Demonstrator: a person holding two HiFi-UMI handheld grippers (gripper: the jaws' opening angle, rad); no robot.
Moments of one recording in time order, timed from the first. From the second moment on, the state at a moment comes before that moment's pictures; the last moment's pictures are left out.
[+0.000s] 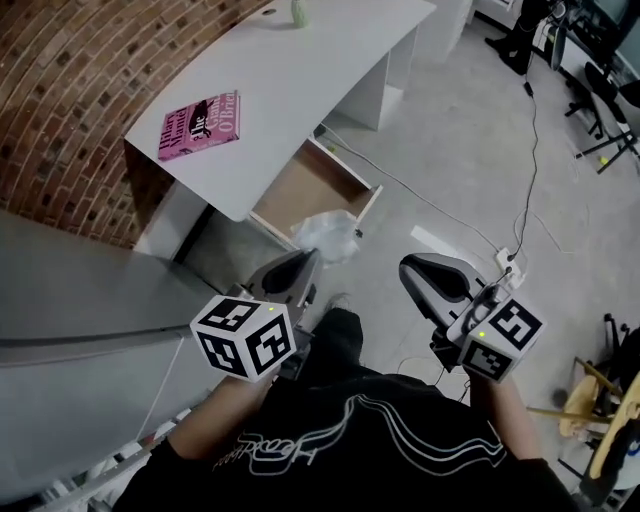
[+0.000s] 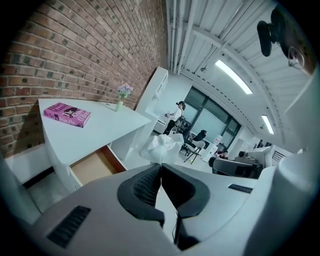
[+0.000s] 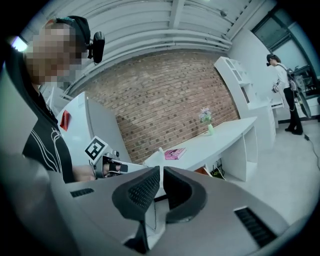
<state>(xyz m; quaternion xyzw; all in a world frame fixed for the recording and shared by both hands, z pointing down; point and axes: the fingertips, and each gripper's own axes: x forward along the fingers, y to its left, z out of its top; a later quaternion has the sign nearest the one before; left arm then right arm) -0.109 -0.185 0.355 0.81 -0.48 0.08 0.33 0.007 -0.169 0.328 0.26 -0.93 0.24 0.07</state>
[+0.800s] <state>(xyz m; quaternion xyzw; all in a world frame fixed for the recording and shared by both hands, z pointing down) -0.129 -0.392 0.593 0.73 -0.48 0.19 0.44 0.012 -0.341 0.457 0.31 -0.89 0.33 0.08</state>
